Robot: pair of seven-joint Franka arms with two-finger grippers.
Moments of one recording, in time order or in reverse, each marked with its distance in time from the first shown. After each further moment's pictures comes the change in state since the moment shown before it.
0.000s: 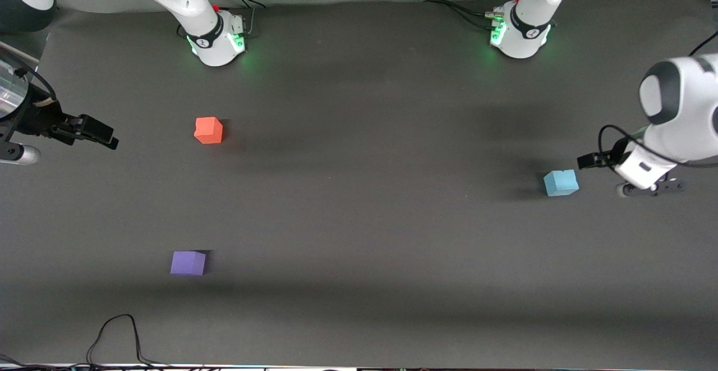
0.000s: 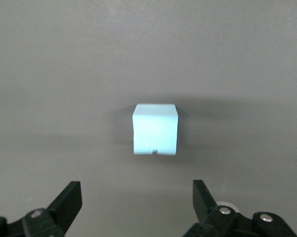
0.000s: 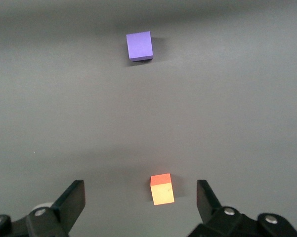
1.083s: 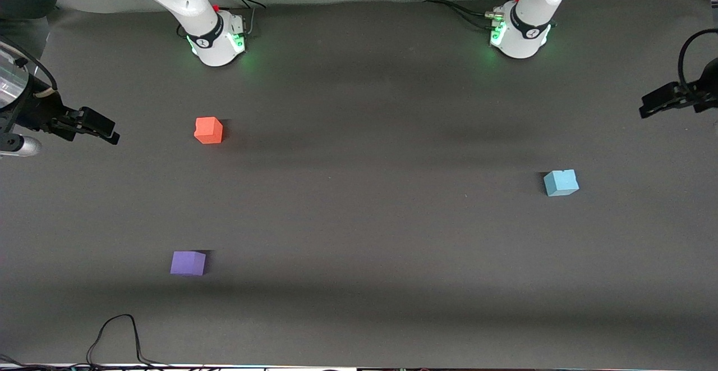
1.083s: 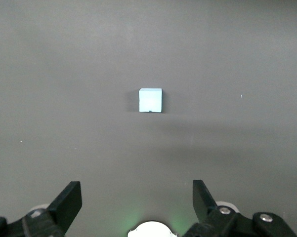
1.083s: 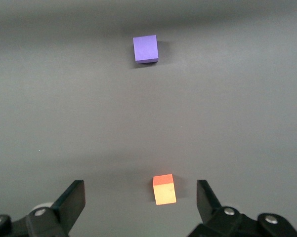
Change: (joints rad) left arm -0.042 -0.221 0.002 0.476 0.017 -0.641 -0.028; right arm -0.007 -0.021 0.025 0.003 0.000 -0.001 0.000
